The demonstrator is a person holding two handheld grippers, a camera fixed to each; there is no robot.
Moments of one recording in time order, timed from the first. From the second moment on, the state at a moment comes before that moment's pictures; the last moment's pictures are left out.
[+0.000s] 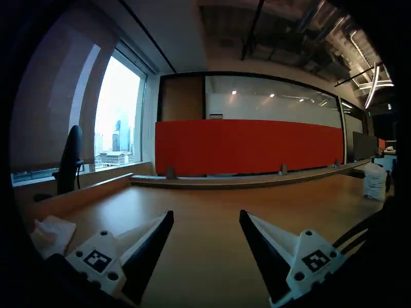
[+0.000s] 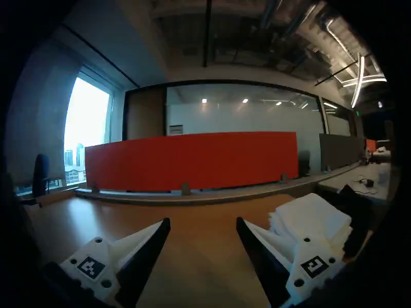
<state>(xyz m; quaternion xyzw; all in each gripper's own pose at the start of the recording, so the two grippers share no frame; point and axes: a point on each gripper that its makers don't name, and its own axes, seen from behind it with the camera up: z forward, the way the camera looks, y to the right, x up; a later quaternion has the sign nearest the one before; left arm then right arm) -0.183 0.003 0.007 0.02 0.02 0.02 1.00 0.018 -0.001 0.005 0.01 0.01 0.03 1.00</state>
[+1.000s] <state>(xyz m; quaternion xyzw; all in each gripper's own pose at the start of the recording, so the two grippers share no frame) -0.183 0.003 0.007 0.02 0.02 0.02 1.00 -0.015 -0.003 0.005 0.01 0.01 0.01 1.00</state>
